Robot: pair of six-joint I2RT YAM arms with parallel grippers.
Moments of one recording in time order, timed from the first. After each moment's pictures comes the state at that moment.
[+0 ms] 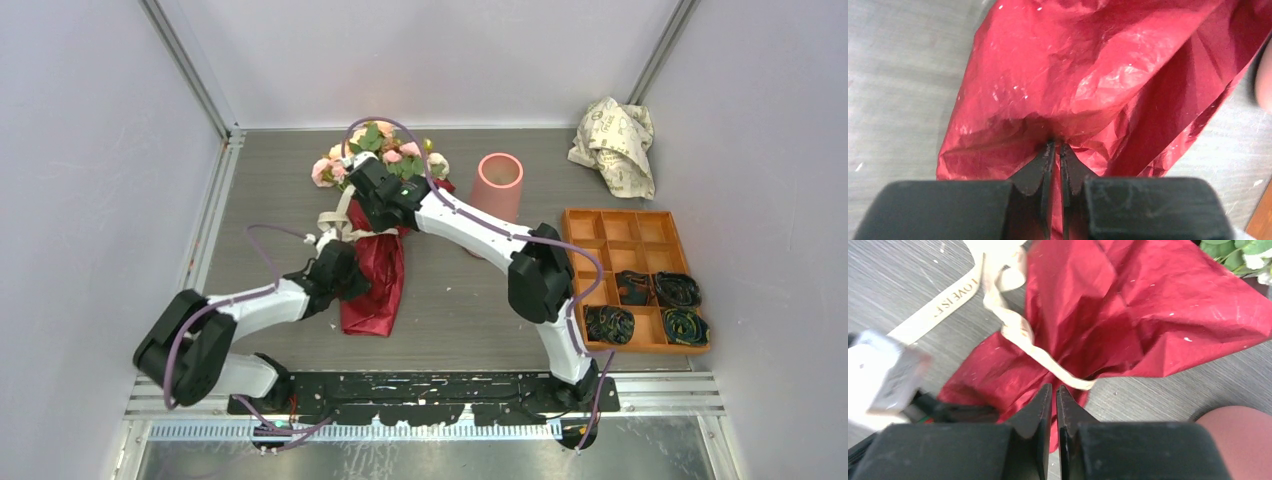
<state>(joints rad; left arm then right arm) -0.58 1.29 0.46 -0.01 -0.15 -0.94 0.91 2.10 1.92 -0.68 0.23 0.23</state>
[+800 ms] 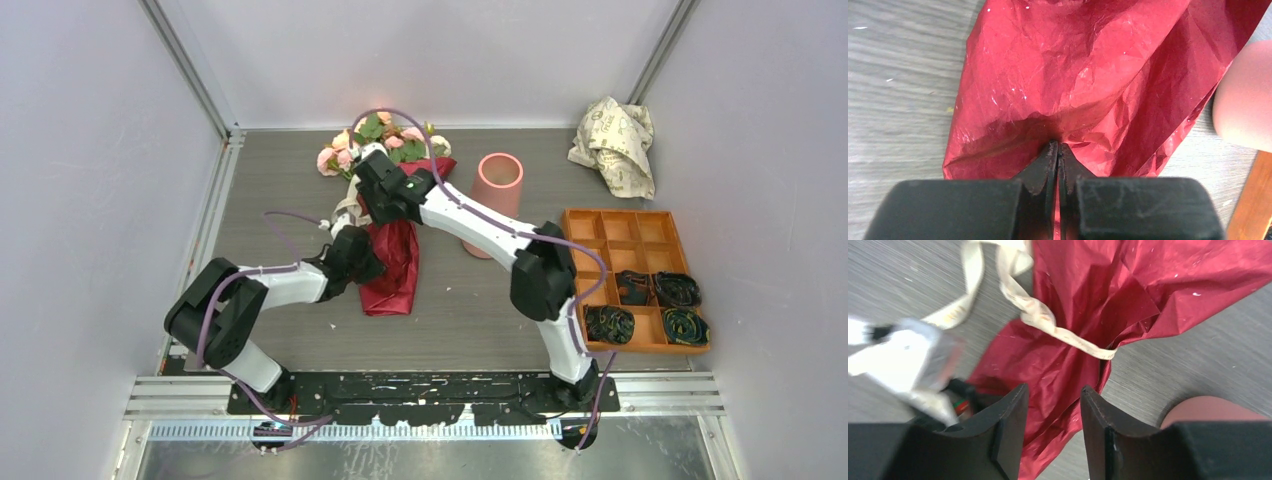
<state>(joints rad) -0.58 1.58 0.64 0.17 -0.12 -0.96 0.88 2.03 1.95 -0.71 0.29 0.23</state>
